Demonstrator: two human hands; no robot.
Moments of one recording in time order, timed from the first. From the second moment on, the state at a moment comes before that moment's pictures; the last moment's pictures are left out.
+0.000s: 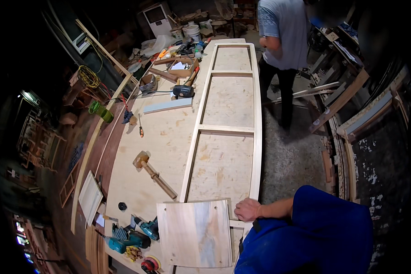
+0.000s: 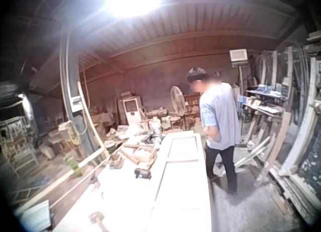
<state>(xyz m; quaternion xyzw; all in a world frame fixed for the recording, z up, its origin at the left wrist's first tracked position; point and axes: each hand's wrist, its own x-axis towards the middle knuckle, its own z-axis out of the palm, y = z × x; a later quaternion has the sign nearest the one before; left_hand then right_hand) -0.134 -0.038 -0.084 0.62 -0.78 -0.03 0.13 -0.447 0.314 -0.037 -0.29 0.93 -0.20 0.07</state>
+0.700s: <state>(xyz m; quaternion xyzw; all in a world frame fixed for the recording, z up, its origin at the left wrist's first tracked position) -0.167 -0.008 -0.014 0.53 -0.72 -0.42 0.16 -0.446 0.294 -0.028 -0.29 0.93 -0.22 0.01</state>
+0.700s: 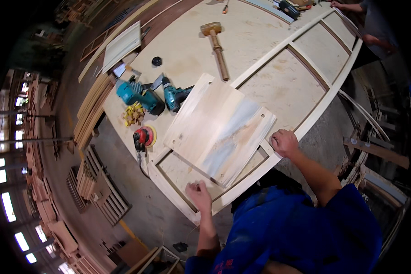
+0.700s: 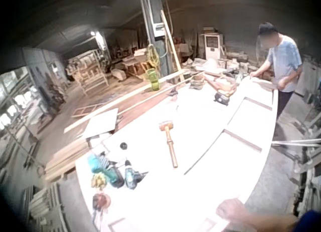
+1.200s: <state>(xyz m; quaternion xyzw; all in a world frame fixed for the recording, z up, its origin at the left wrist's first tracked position) -0.232 0.000 -0.029 0.36 -0.40 -0.84 0.03 -0.472 0.263 -0.042 0.13 0.56 -0.71 0.40</state>
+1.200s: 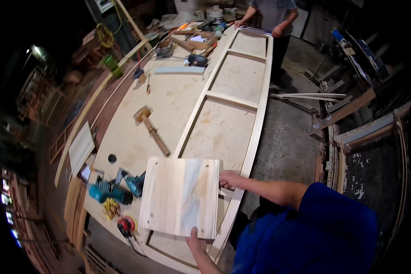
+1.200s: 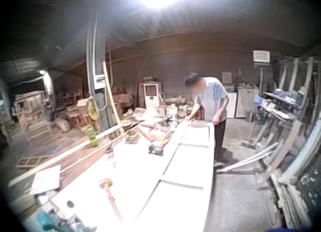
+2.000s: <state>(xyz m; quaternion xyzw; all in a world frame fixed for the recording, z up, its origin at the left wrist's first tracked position) -0.447 0.382 0.057 0.30 -0.60 -0.74 -0.07 -0.590 0.639 0.046 0.11 0.29 -0.86 0.41</state>
